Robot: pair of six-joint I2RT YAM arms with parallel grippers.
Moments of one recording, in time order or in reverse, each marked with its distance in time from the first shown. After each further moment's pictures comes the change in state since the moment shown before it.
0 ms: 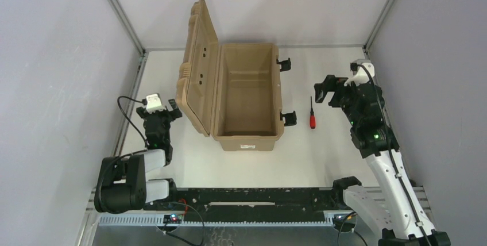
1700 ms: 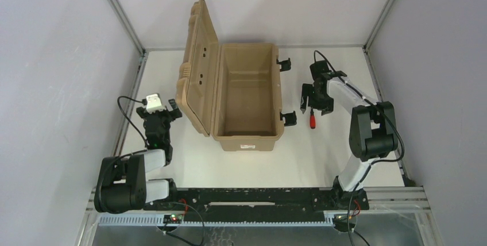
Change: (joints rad) left arm 0.000 0.000 0.000 0.000 0.000 0.000; right arm -0.029 0.969 0.379 -0.462 0.030 0.094
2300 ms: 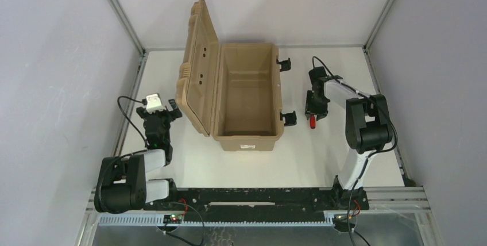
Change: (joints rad) left arm 0.000 0.000 0.000 0.000 0.000 0.000; right arm -0.018 0.105 -0.051 0.071 -0.001 0.007
